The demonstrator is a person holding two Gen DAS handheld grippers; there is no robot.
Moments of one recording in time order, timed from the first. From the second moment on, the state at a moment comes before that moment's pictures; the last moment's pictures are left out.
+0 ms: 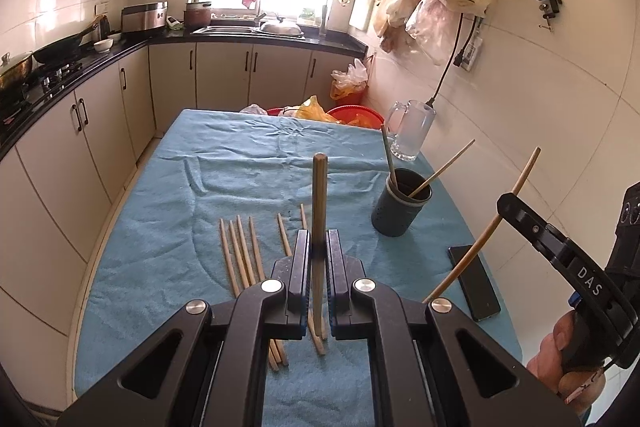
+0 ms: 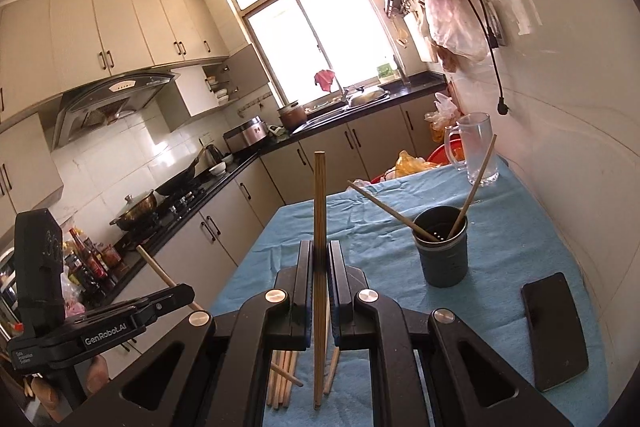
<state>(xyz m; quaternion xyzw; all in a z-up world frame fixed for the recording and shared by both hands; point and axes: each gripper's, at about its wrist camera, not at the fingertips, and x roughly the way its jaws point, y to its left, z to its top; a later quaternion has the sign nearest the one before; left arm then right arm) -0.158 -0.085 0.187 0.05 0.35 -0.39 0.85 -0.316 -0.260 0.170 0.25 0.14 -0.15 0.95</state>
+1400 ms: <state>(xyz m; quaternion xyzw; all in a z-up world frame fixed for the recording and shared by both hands) -0.150 -0.217 0.248 0.07 0.31 -0.45 0.83 -0.345 -0.374 0.201 0.29 0.06 -0.22 0.93</state>
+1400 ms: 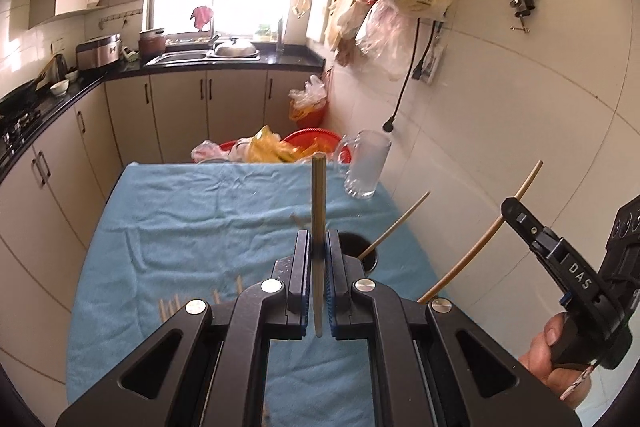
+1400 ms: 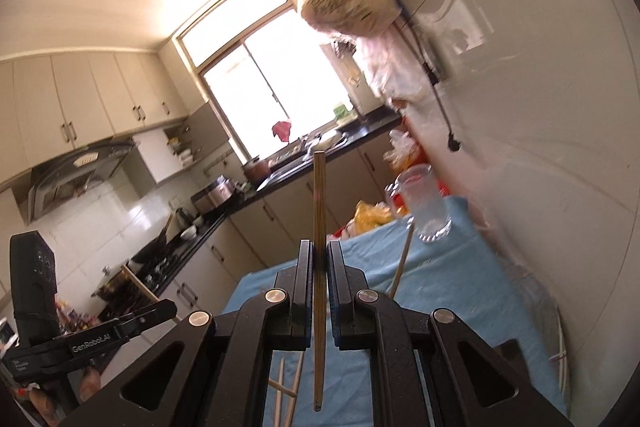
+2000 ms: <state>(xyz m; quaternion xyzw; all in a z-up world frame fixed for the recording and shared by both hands) -0.107 -0.317 0.236 0.07 0.33 -0.46 0.82 -0.303 -0.438 0.198 0.29 0.05 -0.31 0.91</state>
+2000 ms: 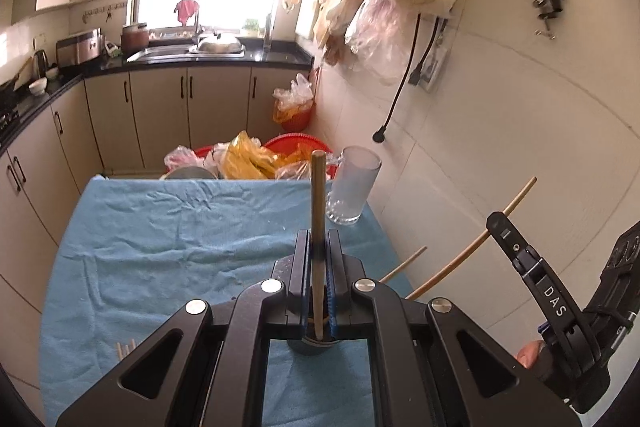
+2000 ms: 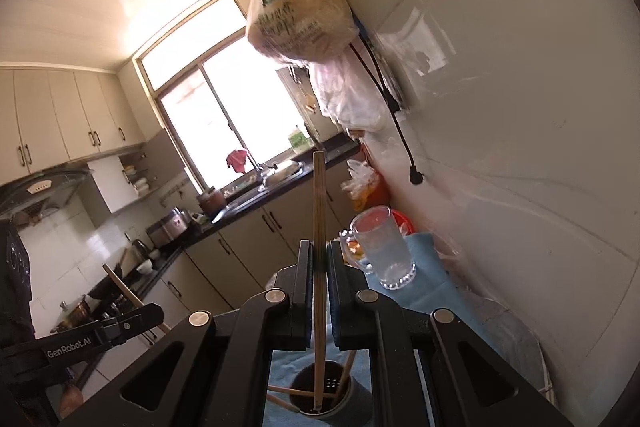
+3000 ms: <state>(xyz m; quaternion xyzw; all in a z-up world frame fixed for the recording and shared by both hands) -0.088 -0.329 0.179 0.09 0.36 -0.44 0.82 -0.250 -0.457 0.128 0.32 0.15 -0.28 0.89</state>
